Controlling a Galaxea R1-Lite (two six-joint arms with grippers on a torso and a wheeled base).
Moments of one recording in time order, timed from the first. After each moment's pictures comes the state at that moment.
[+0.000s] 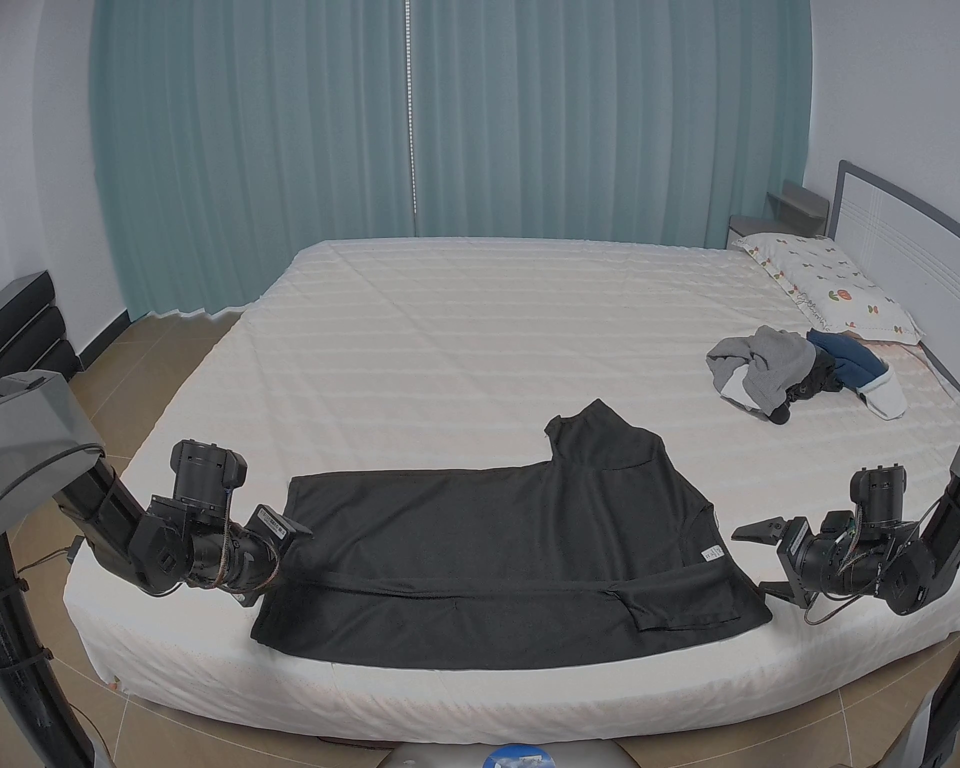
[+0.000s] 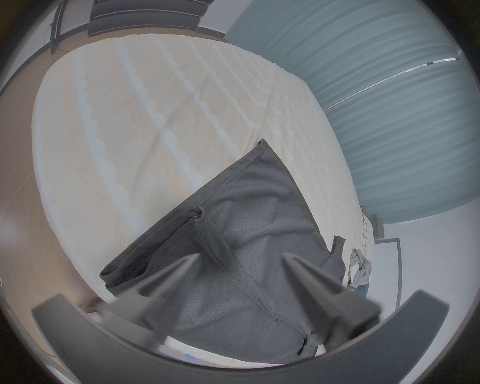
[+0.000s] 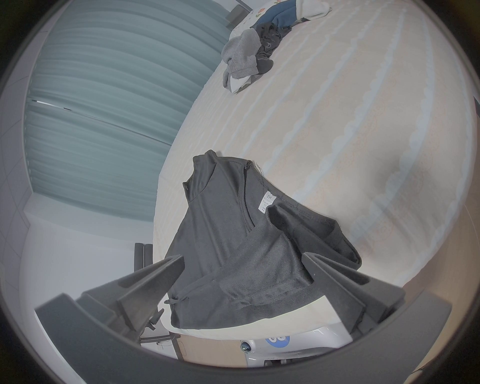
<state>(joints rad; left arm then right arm) -0.15 2.02 -0.67 -0.51 -0.11 -1.09 -0.03 1.95 -0.35 -0.91 0.39 0.86</state>
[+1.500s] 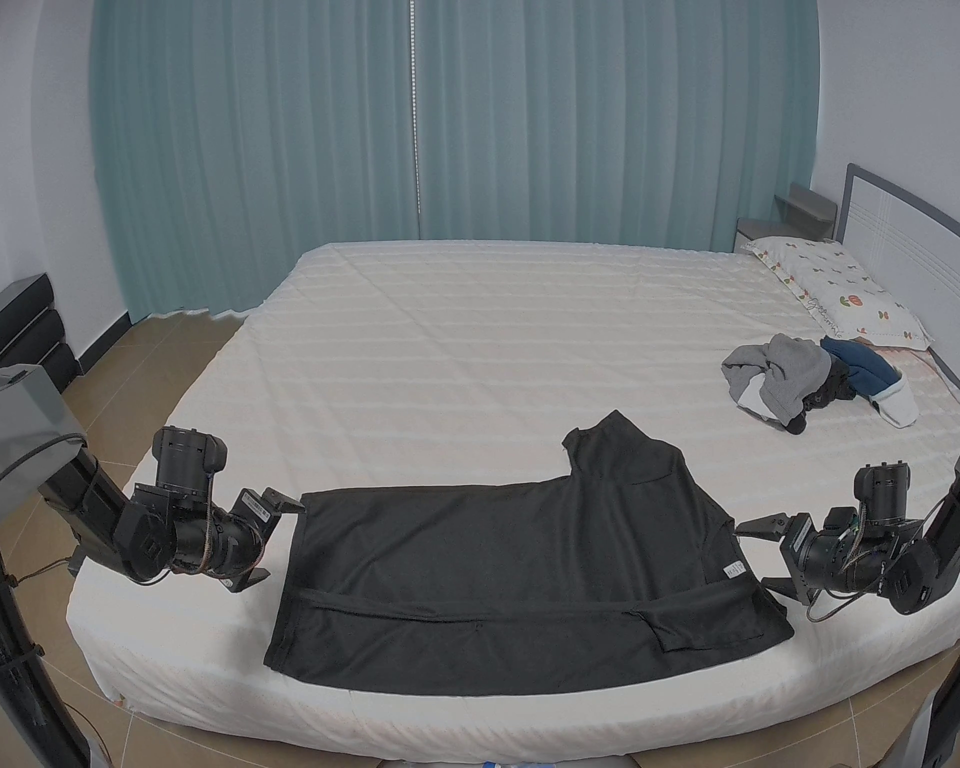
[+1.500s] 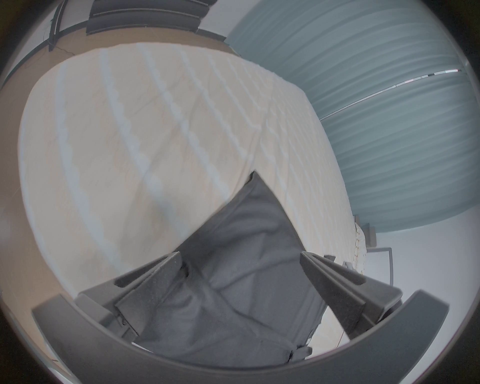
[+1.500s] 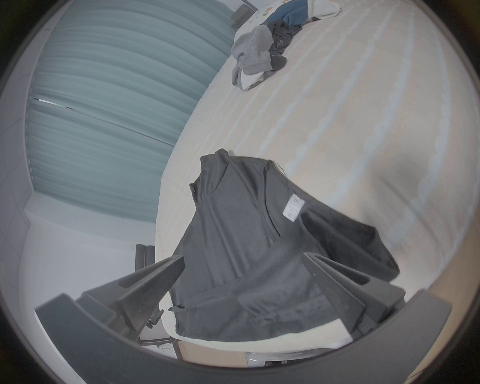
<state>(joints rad) -0.10 1.99 -0.70 -0.51 -0.14 -1.08 -0.03 1.93 -0.34 -0.91 0.39 0.86</state>
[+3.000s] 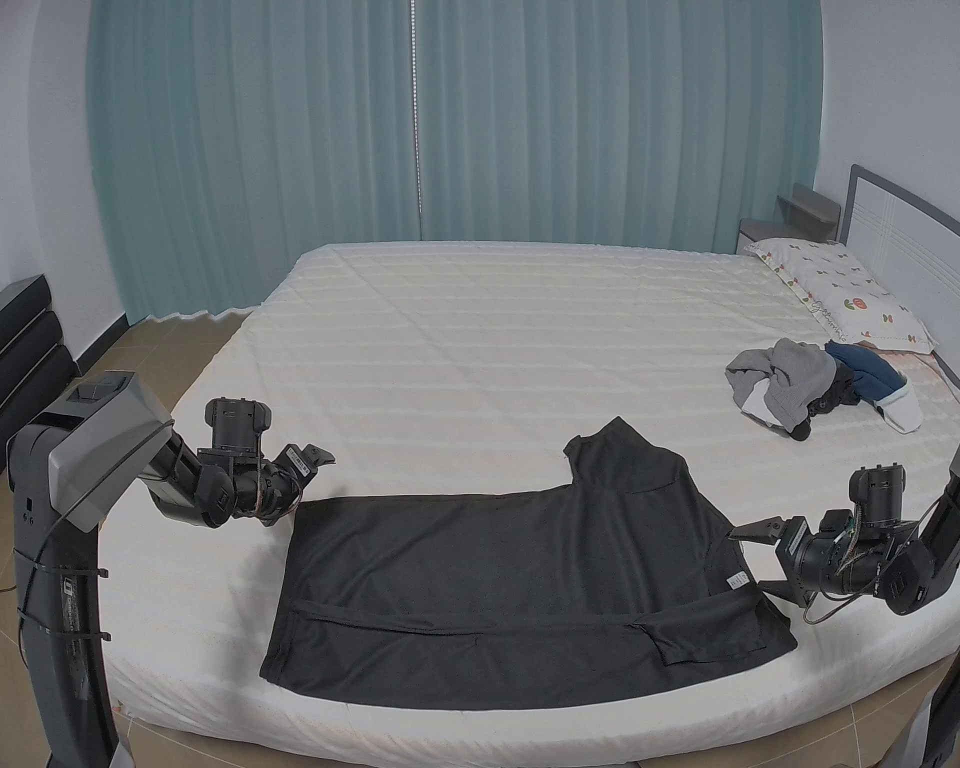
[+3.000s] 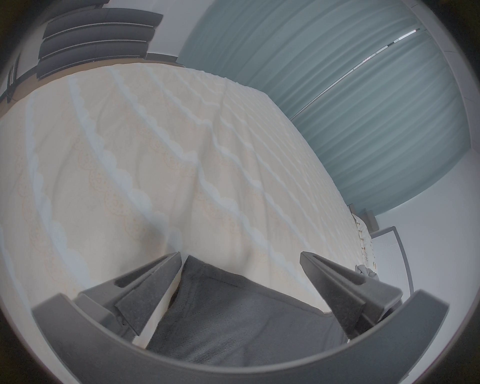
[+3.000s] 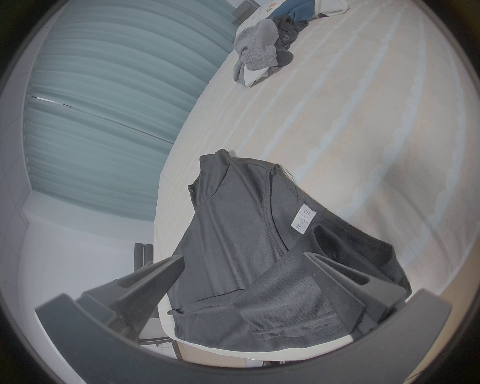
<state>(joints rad) -0.06 2.39 -1.21 -0.52 -0.14 -0.84 -0.02 1.95 -0.35 -0.91 0.39 0.85</state>
